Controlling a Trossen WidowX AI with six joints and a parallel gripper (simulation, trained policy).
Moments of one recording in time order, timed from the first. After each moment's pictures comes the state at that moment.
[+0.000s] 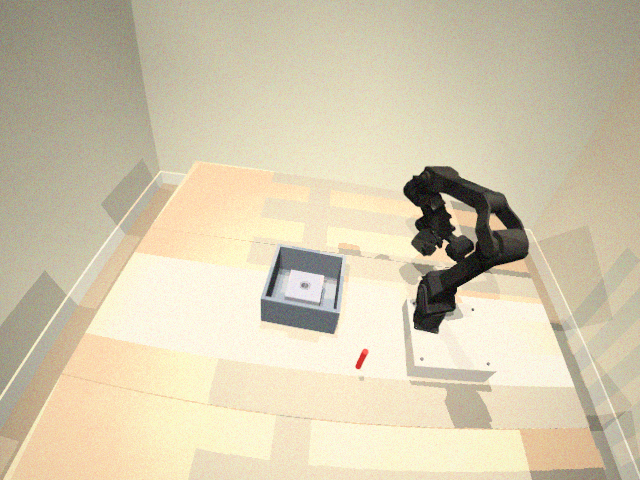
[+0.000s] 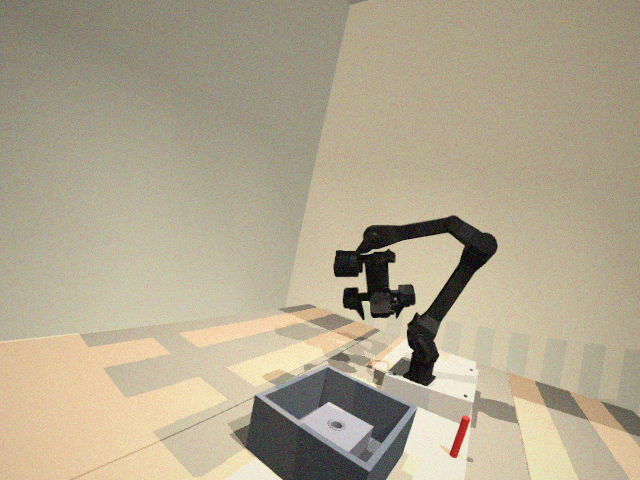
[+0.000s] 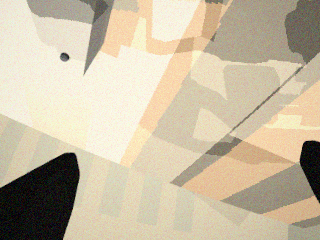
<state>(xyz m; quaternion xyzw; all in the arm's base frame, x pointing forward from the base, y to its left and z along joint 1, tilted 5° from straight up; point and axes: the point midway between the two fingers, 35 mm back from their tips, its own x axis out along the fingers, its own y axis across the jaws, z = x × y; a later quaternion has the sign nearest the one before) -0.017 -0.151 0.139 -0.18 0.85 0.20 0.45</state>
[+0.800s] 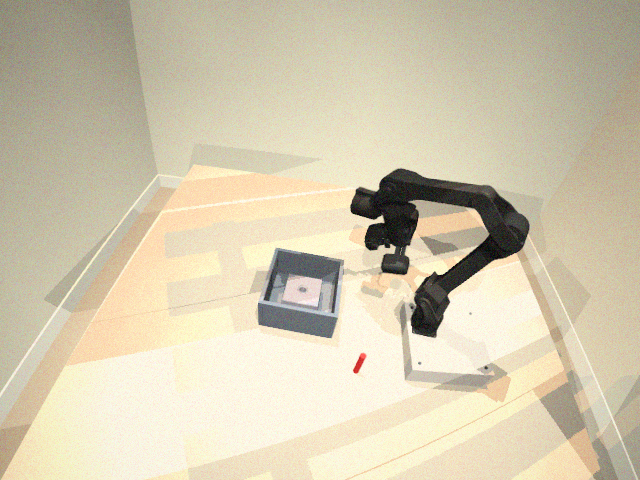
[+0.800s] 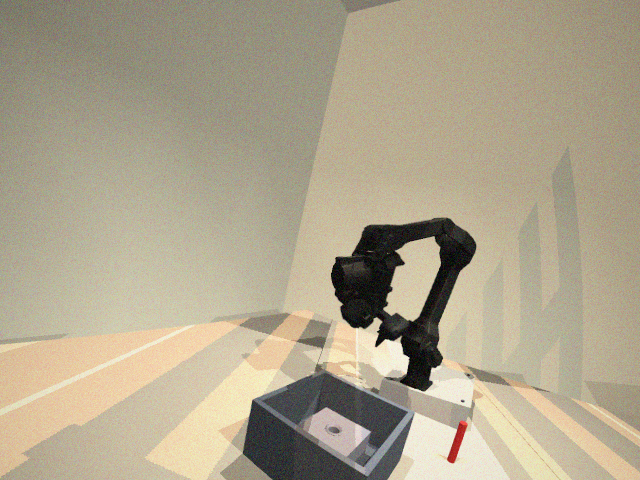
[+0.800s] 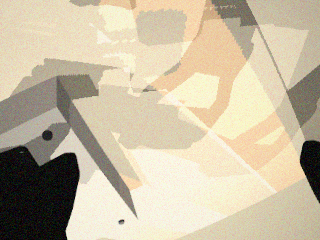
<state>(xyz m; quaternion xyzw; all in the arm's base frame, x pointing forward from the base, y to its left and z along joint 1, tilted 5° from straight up) 0.098 -0.115 0.140 -0.07 0.80 -0.17 0.58</state>
